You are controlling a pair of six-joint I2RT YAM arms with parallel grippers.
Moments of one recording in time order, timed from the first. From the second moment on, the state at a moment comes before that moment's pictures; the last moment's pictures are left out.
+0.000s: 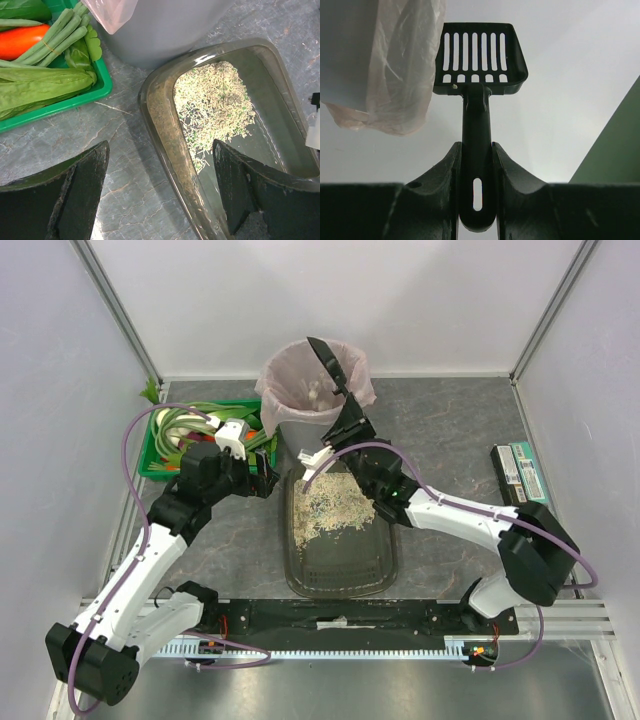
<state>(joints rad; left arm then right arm) -0.37 0.91 0.83 -0.40 0.13 -0.19 0.85 1.51 0.96 0.63 0.47 -1.97</state>
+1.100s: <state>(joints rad) -0.37 0.90 0.83 -0.39 0.13 -0.19 0.94 1.44 0.85 0.94 0.49 -1.83</state>
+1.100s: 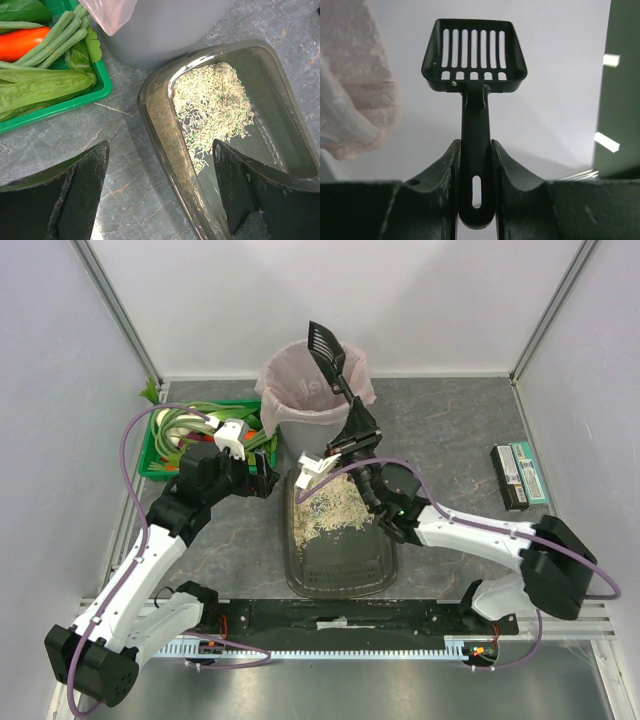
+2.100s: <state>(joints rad) -0.51 1.02 0.80 -0.37 -0.01 -0.19 0.96 0.91 1.47 -0.89 0.36 0.19</state>
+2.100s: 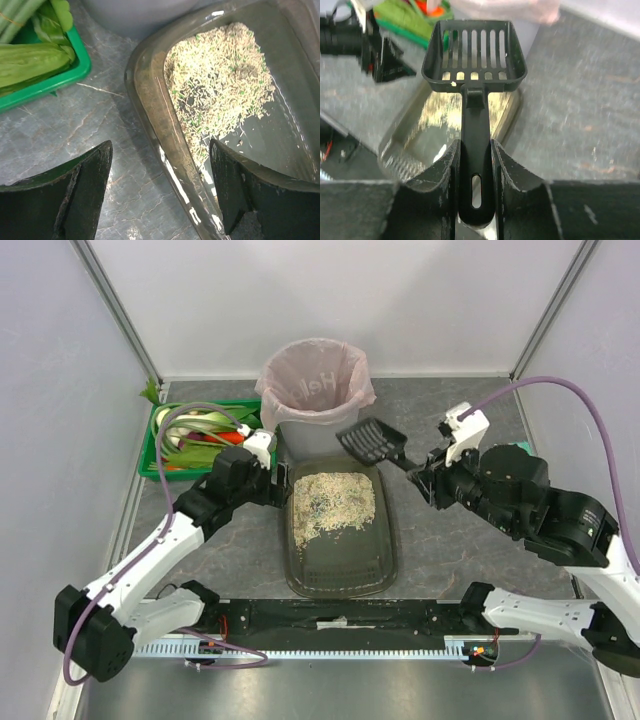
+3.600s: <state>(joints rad) -0.60 1.26 0.84 -0.40 0.01 -0.21 1.04 1.61 1.57 -1.23 -0.03 0.20</state>
